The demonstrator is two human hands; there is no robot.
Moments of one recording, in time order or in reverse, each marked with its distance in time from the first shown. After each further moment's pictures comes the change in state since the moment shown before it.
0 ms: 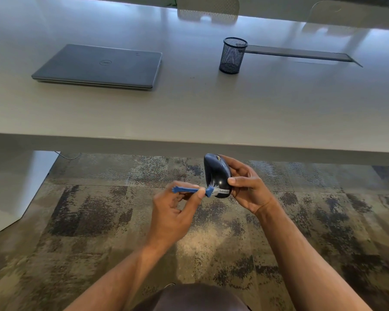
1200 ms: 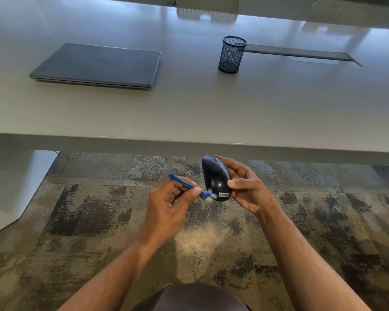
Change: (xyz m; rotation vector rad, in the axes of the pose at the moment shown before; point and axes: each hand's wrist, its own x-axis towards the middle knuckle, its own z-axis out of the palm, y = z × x) left_hand 0.008 -0.001 -0.008 -0.042 -0.075 -0.066; right_hand -0.001 0.001 -0.006 0.009 -0.039 0.022
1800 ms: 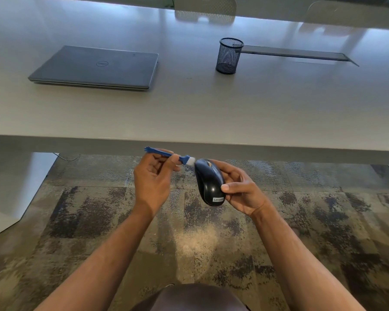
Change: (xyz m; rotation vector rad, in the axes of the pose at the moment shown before) left_hand 0.048 0.000 -0.006 -0.039 0.307 -0.063; right_hand -0.003 0.003 0.011 0.040 -0.090 0.033
